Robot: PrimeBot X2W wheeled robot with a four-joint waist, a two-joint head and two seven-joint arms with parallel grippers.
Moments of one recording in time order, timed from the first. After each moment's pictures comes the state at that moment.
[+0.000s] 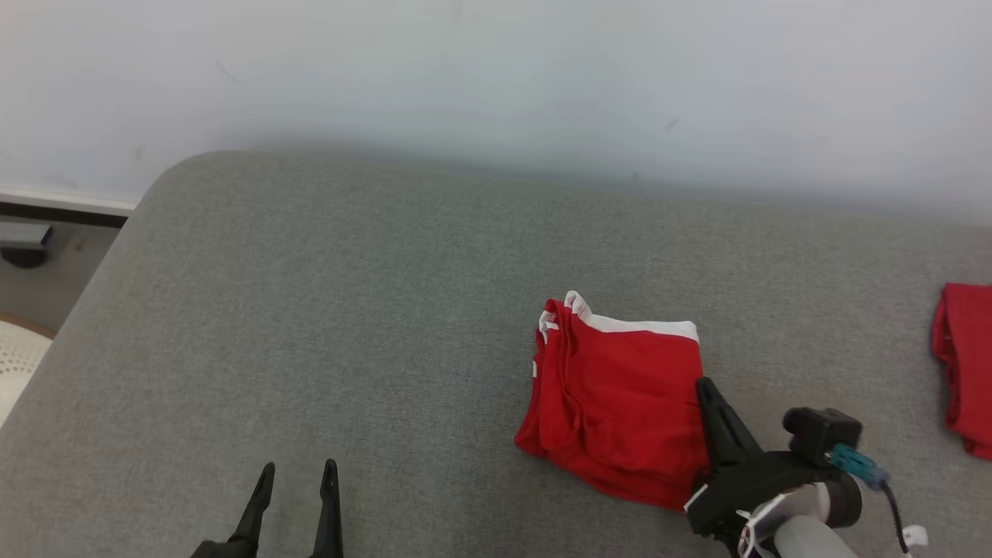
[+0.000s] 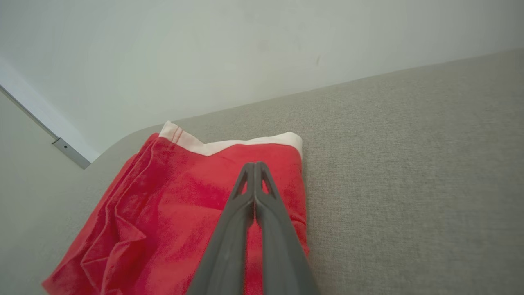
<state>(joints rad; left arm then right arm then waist) 0.01 0.05 -0.09 0.23 -0.22 -0.06 -0.26 -0.32 -0.14 0.25 0.64 0.56 0.13 -0.26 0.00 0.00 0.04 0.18</state>
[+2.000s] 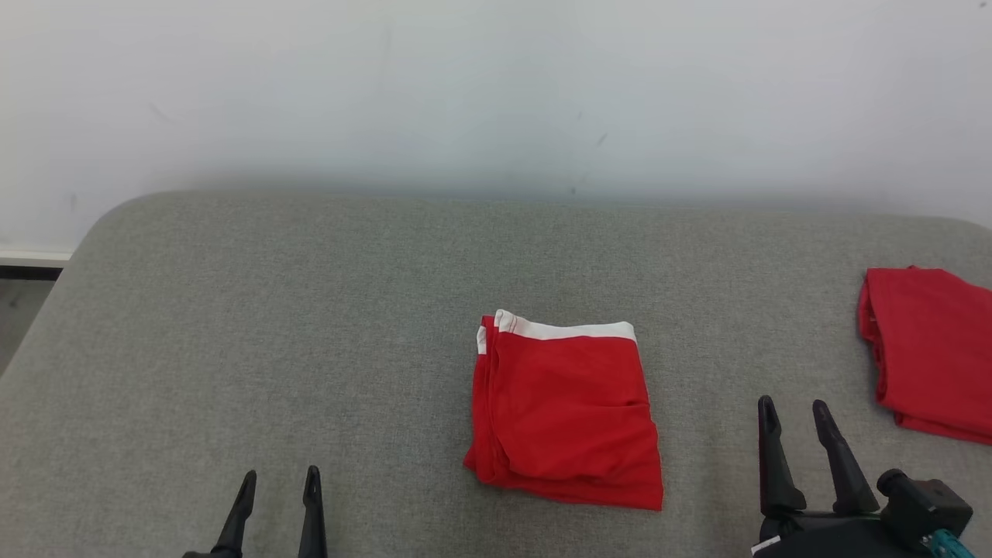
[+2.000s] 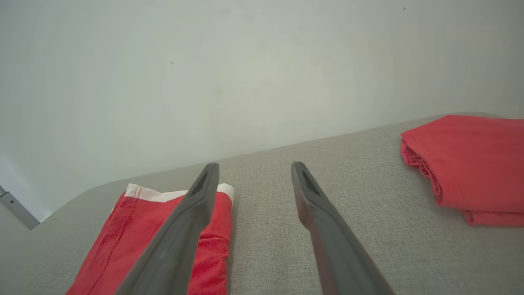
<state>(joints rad) 0.04 0.05 -0.06 0.21 -0.20 -0.05 -0.26 -0.03 -0.08 0.00 0.22 0.34 0.13 -0.26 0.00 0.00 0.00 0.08</state>
